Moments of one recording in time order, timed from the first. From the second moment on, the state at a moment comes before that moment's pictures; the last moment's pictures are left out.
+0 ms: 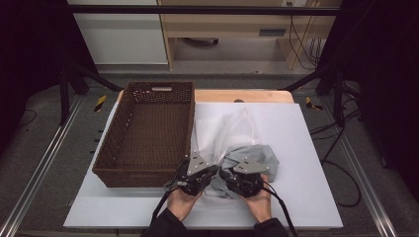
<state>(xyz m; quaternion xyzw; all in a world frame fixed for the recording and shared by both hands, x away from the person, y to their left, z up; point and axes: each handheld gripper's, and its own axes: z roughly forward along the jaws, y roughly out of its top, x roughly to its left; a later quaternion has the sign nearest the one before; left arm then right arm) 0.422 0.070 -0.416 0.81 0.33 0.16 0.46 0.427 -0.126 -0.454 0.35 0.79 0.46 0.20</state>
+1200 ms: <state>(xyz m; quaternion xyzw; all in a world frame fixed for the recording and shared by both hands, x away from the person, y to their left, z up) 0.411 0.065 -0.400 0.81 0.31 0.18 0.47 0.457 -0.111 -0.467 0.37 0.80 0.42 0.21</state>
